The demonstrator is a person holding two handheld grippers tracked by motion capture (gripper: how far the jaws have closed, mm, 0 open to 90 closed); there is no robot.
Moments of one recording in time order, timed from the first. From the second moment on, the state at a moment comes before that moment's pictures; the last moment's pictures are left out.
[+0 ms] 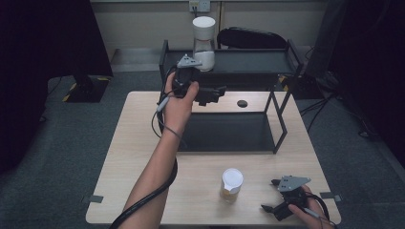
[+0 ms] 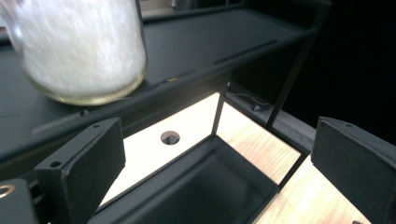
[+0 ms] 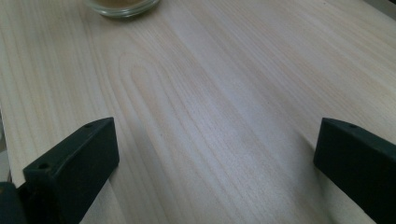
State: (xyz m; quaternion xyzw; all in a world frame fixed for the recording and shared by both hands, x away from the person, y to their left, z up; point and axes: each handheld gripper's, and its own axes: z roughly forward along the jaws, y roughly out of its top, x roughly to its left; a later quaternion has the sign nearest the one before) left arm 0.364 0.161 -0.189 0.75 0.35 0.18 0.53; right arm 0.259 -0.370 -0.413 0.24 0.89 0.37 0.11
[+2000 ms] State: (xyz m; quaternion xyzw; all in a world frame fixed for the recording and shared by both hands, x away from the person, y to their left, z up) left arm 0.370 0.159 -0.330 0.80 0.36 0.12 0.47; right arm 0.259 -0.370 -0.413 0.24 0.89 0.37 0.11
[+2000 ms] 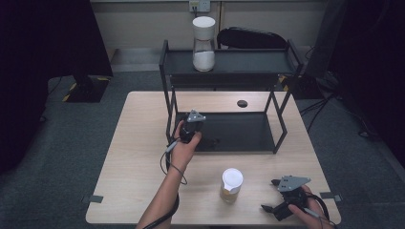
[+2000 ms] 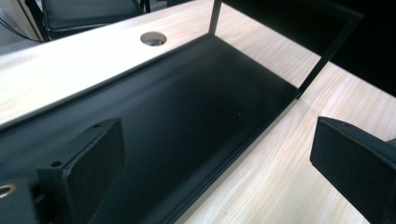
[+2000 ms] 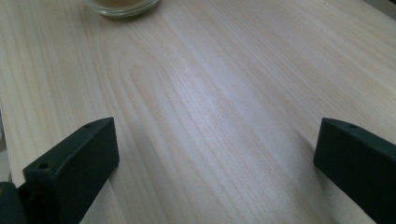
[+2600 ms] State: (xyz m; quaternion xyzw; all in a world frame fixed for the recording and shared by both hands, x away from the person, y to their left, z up) left arm 0.361 0.167 -0.371 0.80 0.37 0.10 0.46; right arm 0.258 -0.370 -0.413 0.24 0.89 0.37 0.11
